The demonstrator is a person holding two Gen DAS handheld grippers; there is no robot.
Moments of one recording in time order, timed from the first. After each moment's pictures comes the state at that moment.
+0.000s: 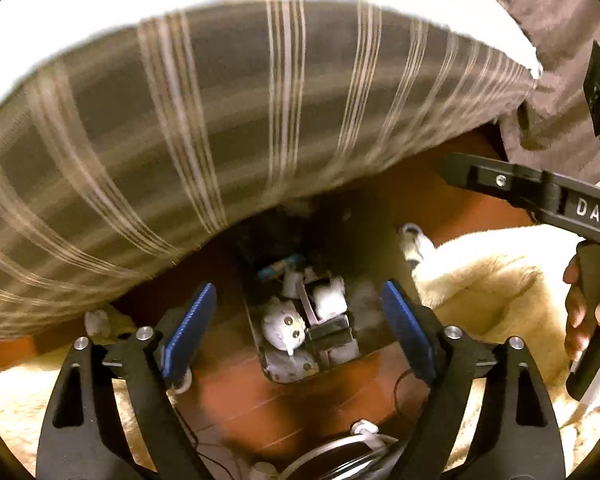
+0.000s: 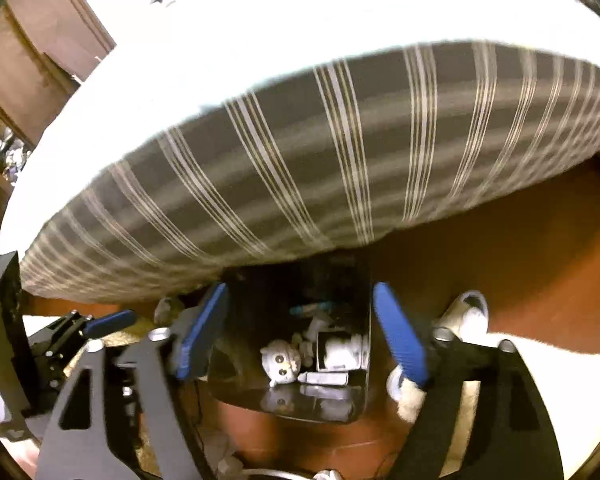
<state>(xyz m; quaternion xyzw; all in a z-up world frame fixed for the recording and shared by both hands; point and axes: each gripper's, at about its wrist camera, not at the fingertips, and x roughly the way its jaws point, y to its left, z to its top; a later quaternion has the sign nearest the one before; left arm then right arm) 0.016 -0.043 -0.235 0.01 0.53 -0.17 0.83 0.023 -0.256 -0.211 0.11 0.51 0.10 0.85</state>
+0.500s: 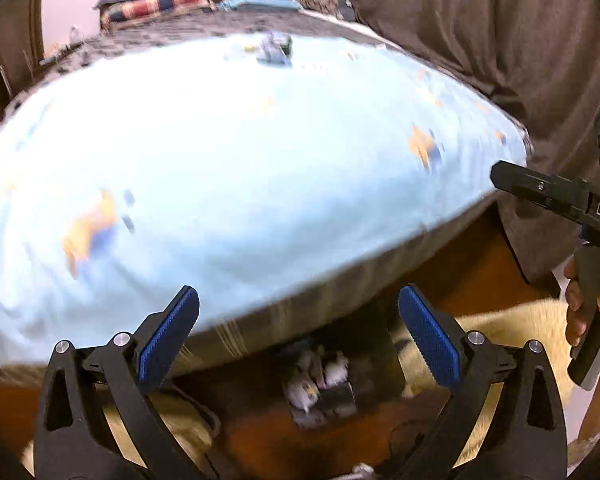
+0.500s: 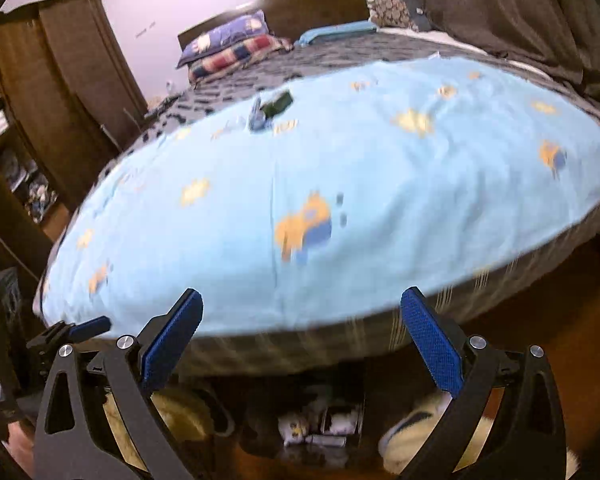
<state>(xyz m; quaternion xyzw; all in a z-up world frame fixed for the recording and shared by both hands) 0.049 -0.005 -0.101 -0.01 0.43 -0.15 0.89 0.058 -0.274 -0.075 0.11 0.39 0.11 0.91</state>
